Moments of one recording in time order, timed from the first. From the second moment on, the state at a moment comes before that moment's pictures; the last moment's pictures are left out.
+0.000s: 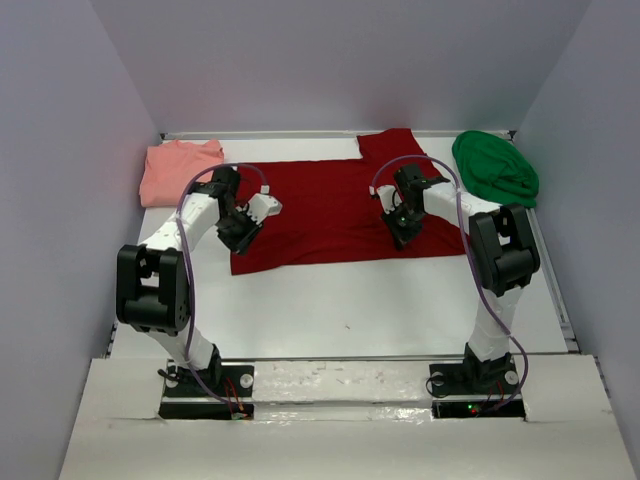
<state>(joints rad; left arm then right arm) -0.16 1.64 1.22 -0.91 0.24 0.67 0.31 1.97 1.38 -0.73 -0.18 -0.33</state>
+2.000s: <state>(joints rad) -0.26 1.66 0.98 -0.65 0.02 0.64 0.31 1.97 1.38 -0.73 -0.18 -0.34</state>
